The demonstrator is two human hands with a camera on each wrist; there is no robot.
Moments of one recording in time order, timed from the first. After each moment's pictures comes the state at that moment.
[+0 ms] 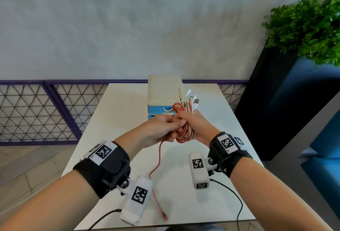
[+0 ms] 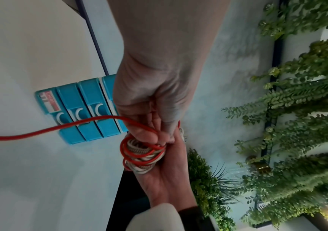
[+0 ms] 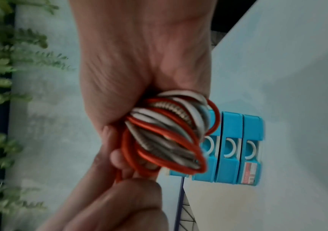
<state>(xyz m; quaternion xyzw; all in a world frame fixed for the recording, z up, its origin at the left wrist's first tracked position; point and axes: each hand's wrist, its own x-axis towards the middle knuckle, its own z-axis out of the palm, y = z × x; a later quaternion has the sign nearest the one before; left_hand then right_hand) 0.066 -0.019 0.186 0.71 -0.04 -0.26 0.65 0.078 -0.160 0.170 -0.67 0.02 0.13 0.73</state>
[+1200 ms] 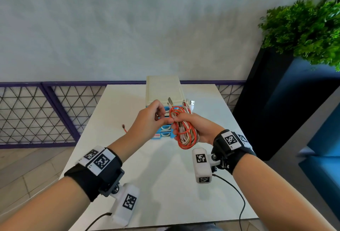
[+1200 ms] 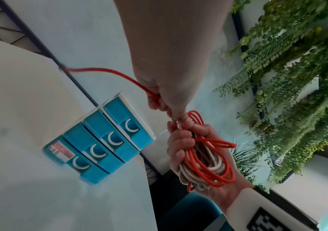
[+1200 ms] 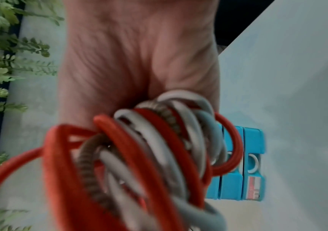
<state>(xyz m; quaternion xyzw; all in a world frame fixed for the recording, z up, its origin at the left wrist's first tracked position) 0.079 0.006 0.173 0.86 -0.17 0.08 0.48 0.079 -0.173 0.172 -0.59 0.00 0.30 0.75</state>
